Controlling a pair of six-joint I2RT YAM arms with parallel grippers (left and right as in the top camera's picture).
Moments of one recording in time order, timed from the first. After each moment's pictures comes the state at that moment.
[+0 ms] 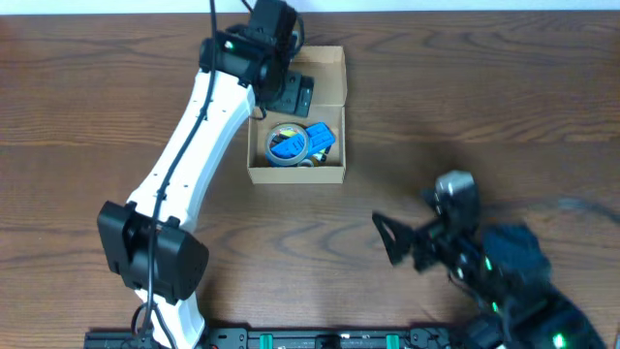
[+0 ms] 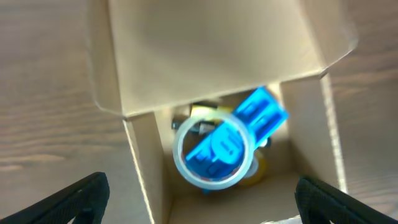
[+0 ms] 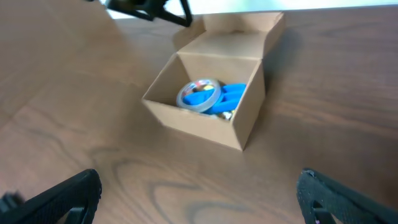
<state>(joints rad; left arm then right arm) -0.39 1.93 1.95 -1.18 -0.02 -0.15 0.55 0.59 0.73 -0.58 -0.10 0.35</state>
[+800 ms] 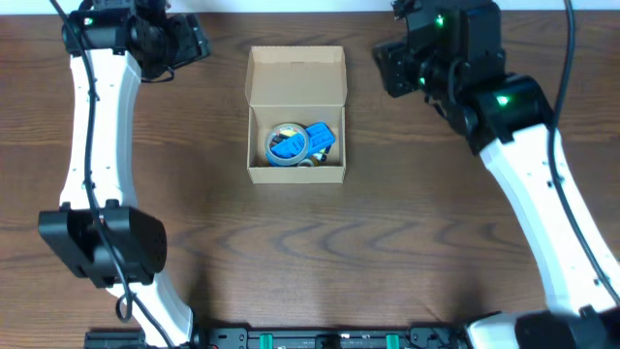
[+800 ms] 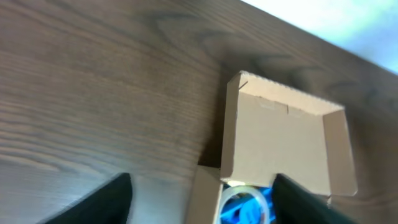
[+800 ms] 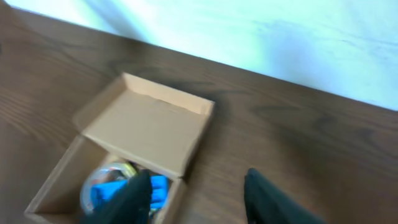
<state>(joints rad) 0.04 1.97 2.04 -1.10 0.26 -0.32 0.31 1.60 1.65 -0.68 -0.09 0.02</state>
